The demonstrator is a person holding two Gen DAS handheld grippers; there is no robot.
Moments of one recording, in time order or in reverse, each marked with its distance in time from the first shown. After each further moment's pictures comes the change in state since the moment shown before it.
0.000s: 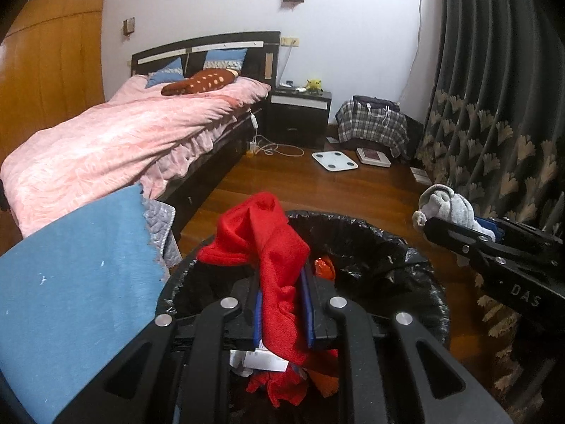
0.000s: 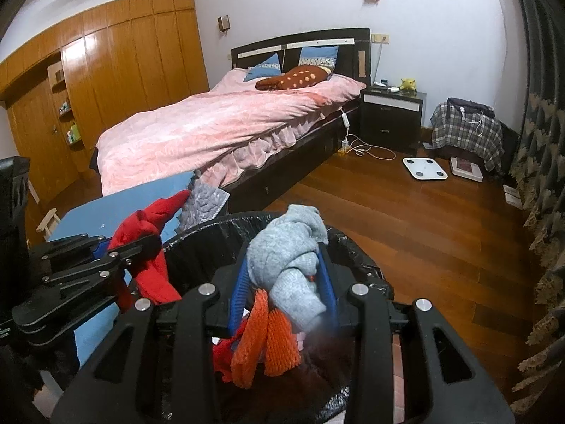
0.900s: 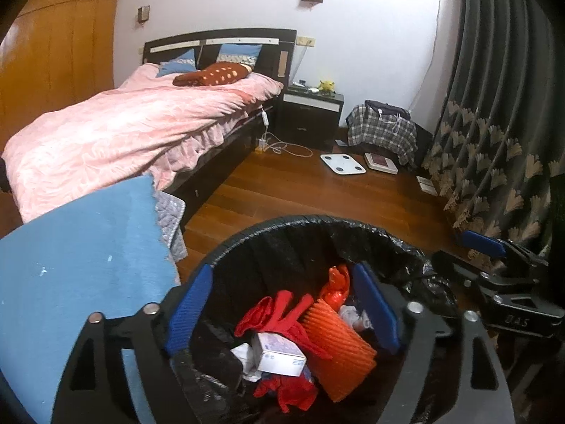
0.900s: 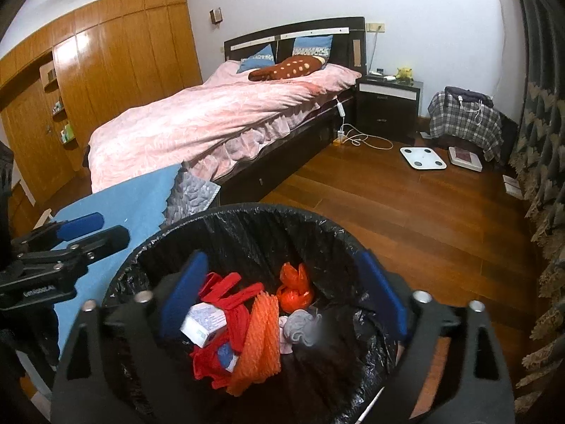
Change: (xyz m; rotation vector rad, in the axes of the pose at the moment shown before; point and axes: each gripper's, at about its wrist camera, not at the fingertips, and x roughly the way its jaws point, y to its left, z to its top) left arm -0.004 0.036 0.006 -0.074 -0.002 0.010; right arm 0.024 -0.009 0.001 0.024 0.025 -0.018
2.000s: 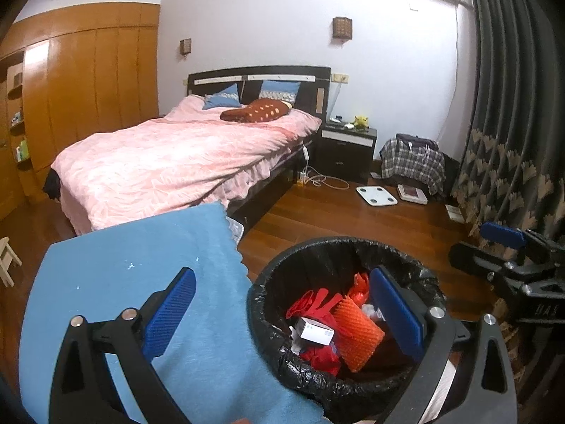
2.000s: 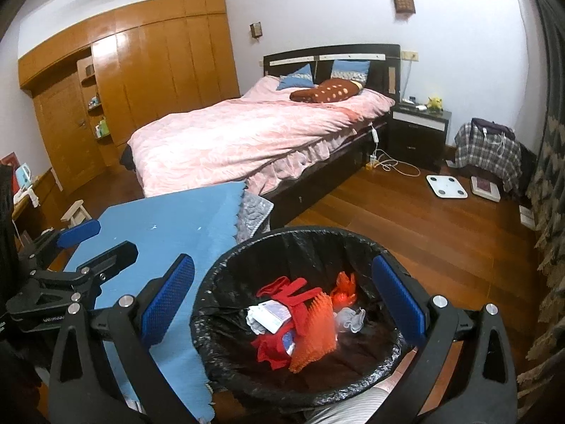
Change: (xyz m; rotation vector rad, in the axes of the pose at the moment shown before) left arm -0.144 0.008 -0.016 -0.032 -0.140 0.171; right arm -0.115 0.085 0.021 -0.110 -0.056 0.113
